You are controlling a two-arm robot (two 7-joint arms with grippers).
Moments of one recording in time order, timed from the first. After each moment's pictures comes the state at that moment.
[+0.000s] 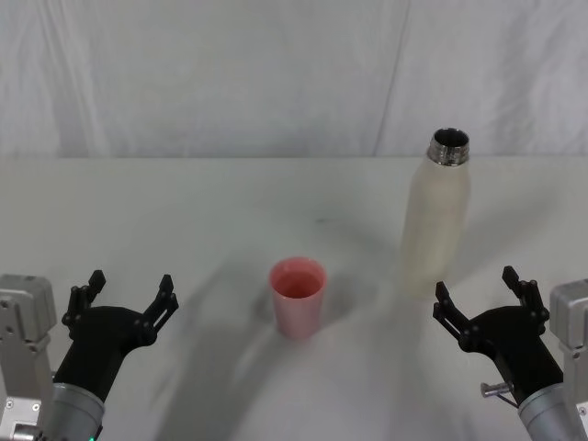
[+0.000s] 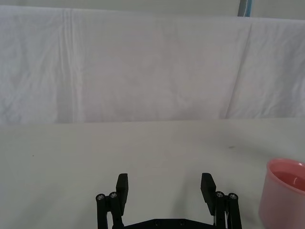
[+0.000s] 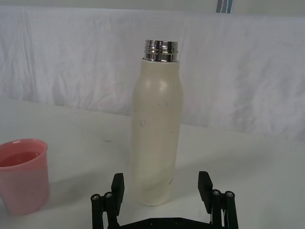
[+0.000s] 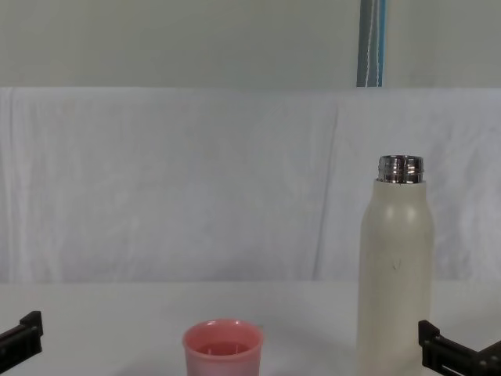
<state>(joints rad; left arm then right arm) 0.27 0.24 0.04 -1.85 -0.25 -0.02 -0.02 -0.17 0.19 -0.26 -1.77 0.07 -0.06 -0.03</state>
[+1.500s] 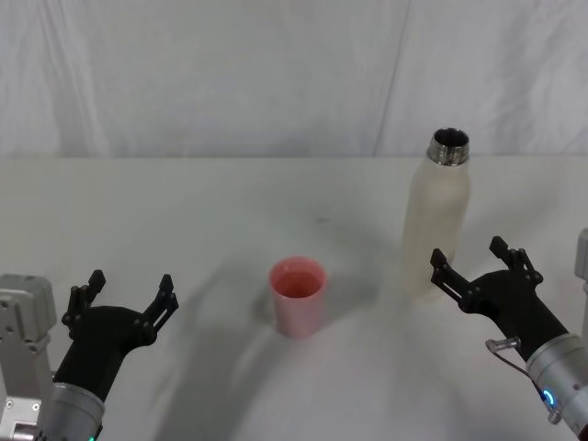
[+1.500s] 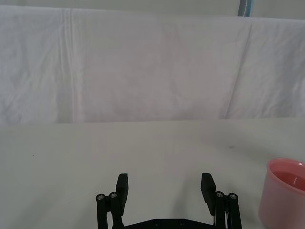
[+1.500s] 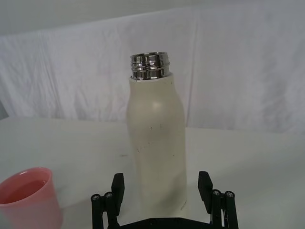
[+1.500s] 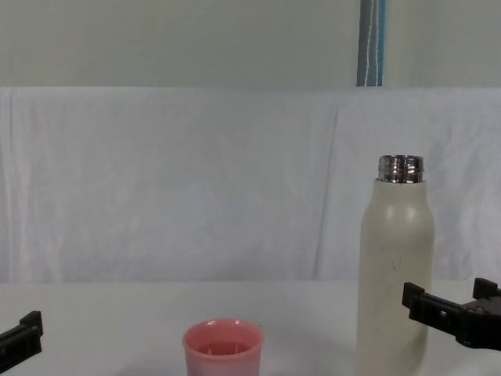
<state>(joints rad) 0.27 0.24 0.04 -1.85 -0.25 -0.02 -0.02 -0.04 0.17 -0.18 -1.69 0.24 0.03 0.19</state>
